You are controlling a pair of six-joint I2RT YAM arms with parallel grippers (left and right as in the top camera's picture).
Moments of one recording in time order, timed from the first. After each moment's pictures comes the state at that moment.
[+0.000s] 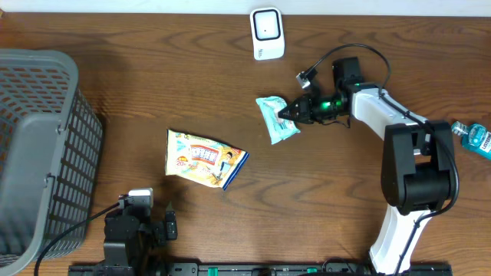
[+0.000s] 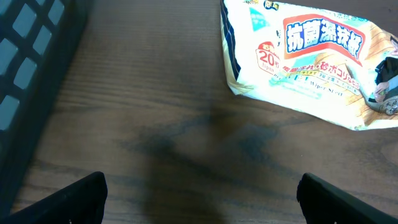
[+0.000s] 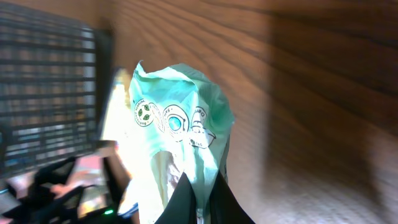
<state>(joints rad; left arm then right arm) -0.07 0.01 0.31 -1.03 -0.08 -0.04 0.13 2.07 1.32 -0.49 -1.00 0.12</state>
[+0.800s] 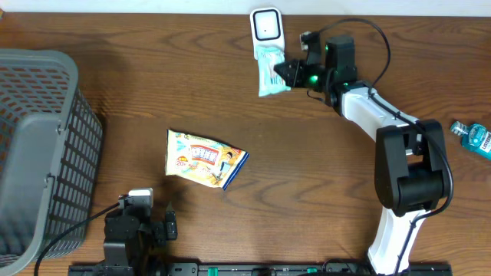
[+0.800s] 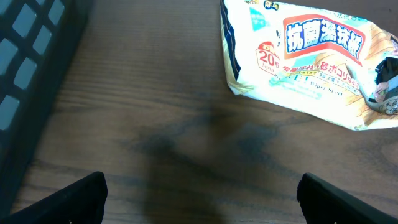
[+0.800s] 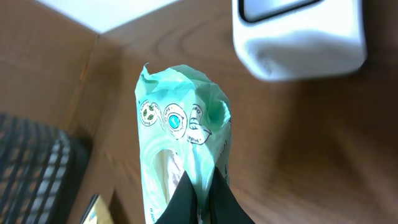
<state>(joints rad) -0.07 0.01 0.31 -1.03 -0.08 -0.04 0.20 2.07 1.35 0.13 -0.66 0.47</state>
